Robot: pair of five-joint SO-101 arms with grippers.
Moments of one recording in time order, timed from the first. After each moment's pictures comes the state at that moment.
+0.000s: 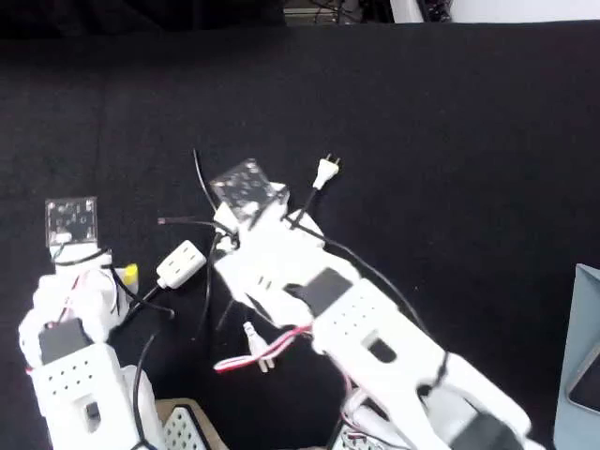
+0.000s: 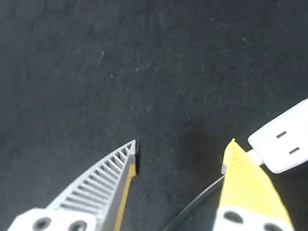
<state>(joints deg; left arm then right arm) -30.1 -72.7 78.5 52.9 -19.5 -43.7 -33.7 54.7 35.1 -5.8</state>
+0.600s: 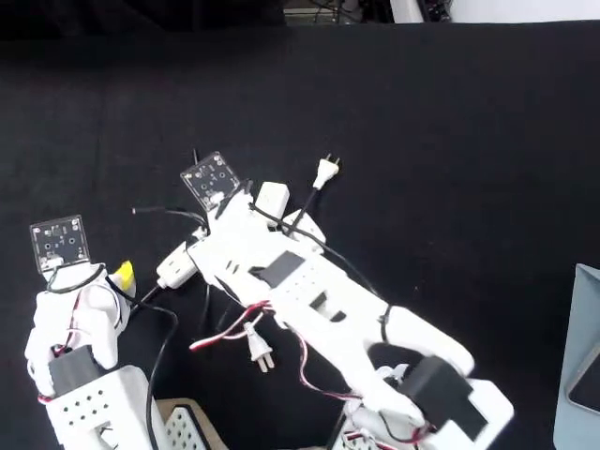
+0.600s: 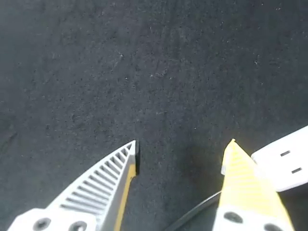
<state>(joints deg) -31.7 -92.0 86.9 56.7 -13.1 -44.7 -11.8 48.4 16.7 -5.8</state>
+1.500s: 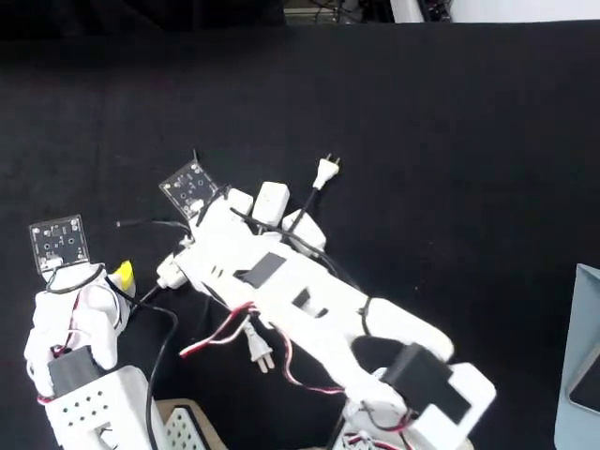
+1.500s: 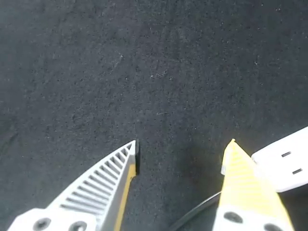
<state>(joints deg) -31.7 -92.0 86.9 56.7 -13.1 -47.6 -5.1 45.2 15.5 -4.2</state>
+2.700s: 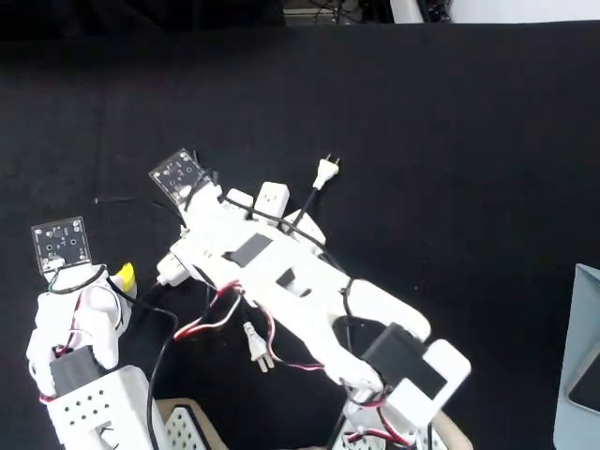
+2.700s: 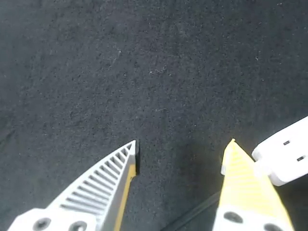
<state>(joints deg) -31.7 -92.4 87.9 56.7 -13.1 -46.2 4.6 33.9 23.5 -1.5</state>
